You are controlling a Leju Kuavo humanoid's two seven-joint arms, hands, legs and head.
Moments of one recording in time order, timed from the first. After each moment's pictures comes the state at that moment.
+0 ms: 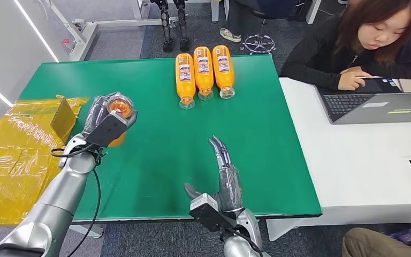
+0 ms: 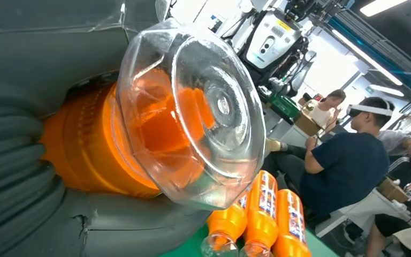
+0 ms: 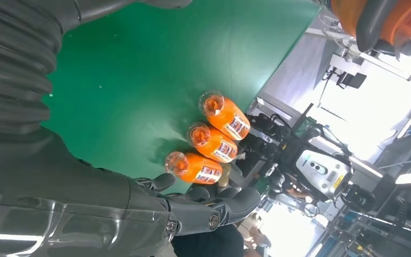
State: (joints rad) left arm -0.69 0.01 -0.15 -0.64 -0.52 0.14 -0.61; right arm -0.15 0.22 0.70 -1.22 0.64 -0.70 -0.57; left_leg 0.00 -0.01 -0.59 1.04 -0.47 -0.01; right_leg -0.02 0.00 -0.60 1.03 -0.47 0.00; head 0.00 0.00
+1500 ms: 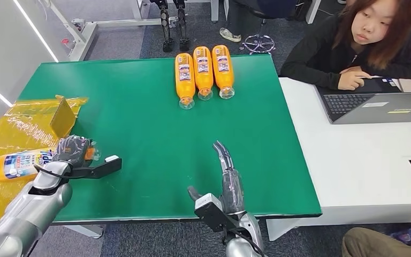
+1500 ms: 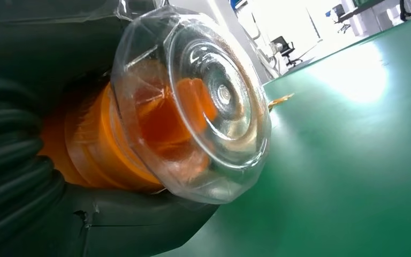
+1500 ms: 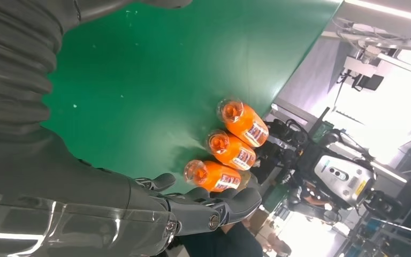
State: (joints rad) left arm -0.67 0.26 -0.39 -0.38 -1.22 0.27 -0.05; right arm -0.13 0.22 0.68 -1.18 0.58 -0.70 -0.59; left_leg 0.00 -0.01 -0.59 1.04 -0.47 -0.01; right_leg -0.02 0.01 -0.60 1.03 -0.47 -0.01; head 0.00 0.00
